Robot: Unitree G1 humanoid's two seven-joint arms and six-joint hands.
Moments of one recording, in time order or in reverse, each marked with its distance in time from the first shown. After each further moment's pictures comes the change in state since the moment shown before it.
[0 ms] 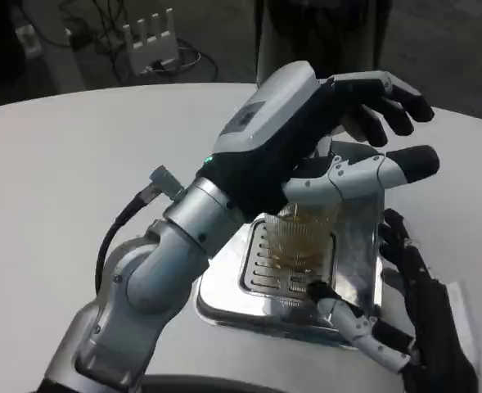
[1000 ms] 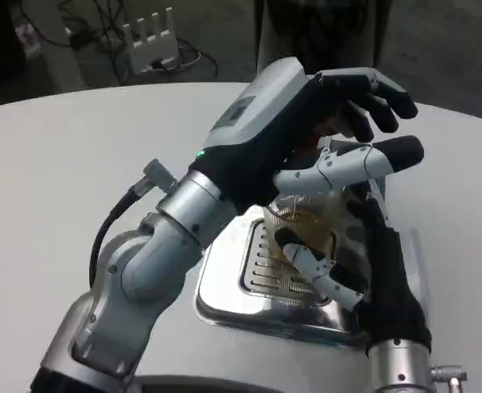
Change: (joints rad) left arm -0.031 0.015 0.016 0.066 -0.005 -0.017 0.006; right arm -0.335 0.012 0.017 0.304 0.010 0.015 -0.130
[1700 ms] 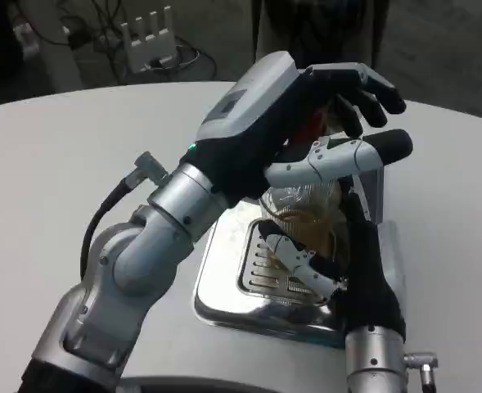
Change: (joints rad) left arm -0.020 0.028 0.006 0.022 -0.007 -0.006 -0.004; right arm -0.097 0.025 0.025 0.137 0.004 0.000 -0.084
